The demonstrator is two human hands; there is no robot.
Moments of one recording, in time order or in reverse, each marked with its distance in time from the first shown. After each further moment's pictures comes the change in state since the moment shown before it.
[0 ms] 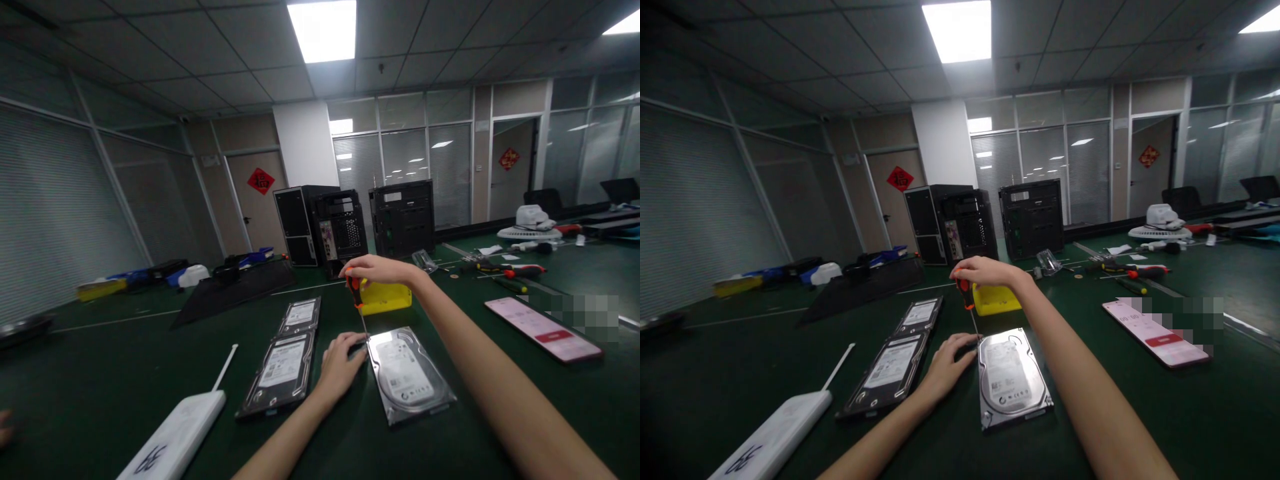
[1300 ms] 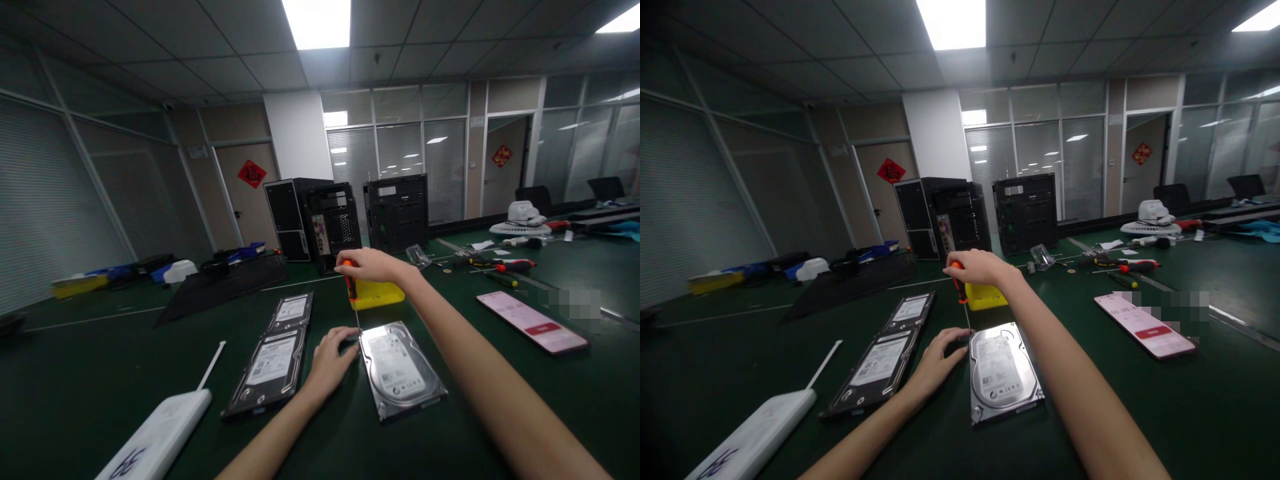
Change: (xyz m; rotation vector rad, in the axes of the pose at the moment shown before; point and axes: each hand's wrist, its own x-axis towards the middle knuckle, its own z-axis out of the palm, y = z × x) left_hand 0.004 0.000 0.000 -0.068 0.009 -0.003; right_hand -0.004 -0.010 -0.001 -0.546 0.143 0.028
